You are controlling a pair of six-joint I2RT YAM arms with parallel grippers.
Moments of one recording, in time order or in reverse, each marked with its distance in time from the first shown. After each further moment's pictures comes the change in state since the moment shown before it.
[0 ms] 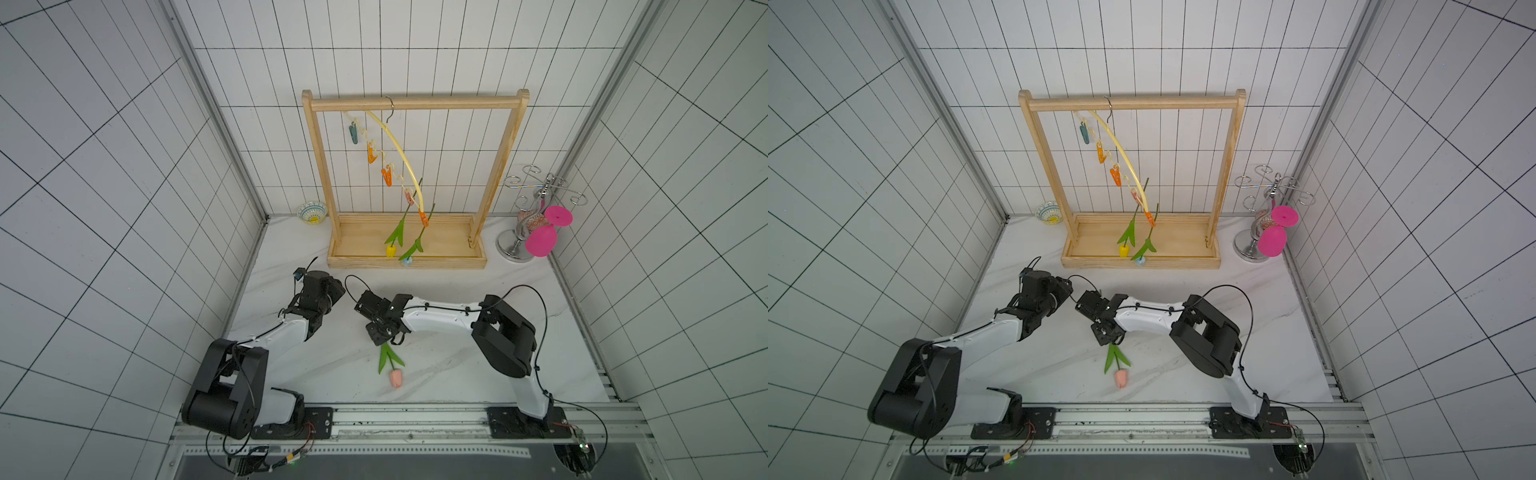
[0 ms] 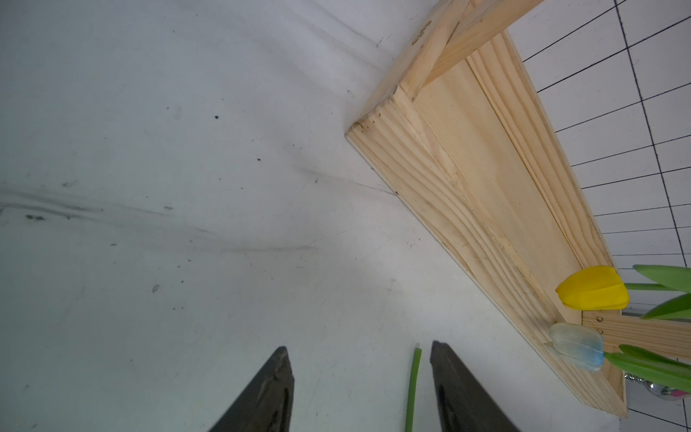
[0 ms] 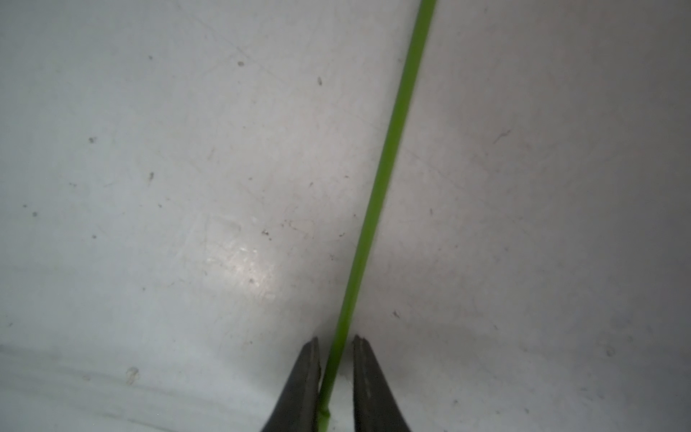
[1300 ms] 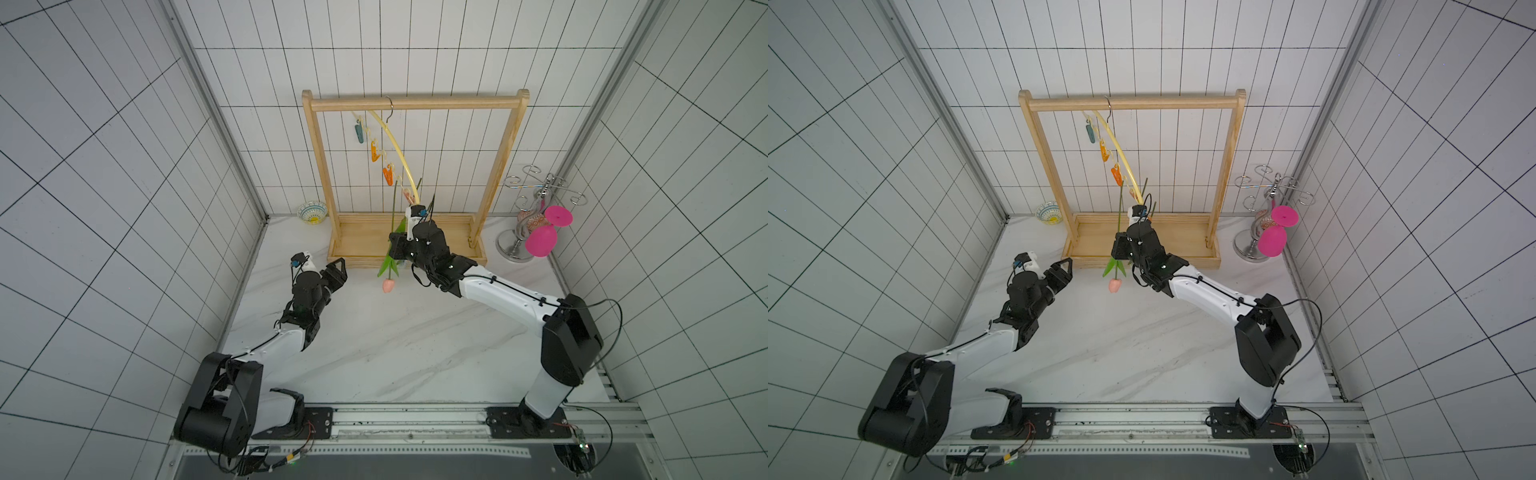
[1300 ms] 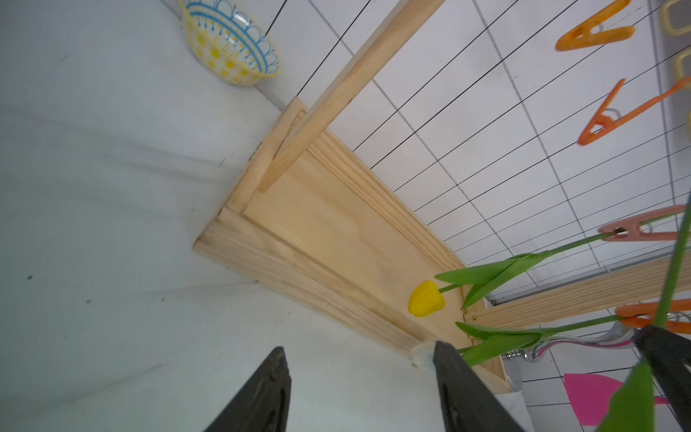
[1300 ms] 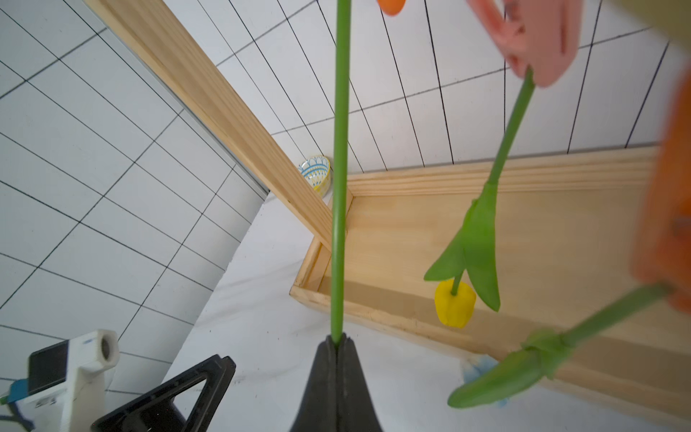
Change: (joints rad) left arm 0.000 -0.076 -0.033 0.456 0.063 0.135; right arm -0.326 -0.308 -0.053 0.721 0.013 0.094
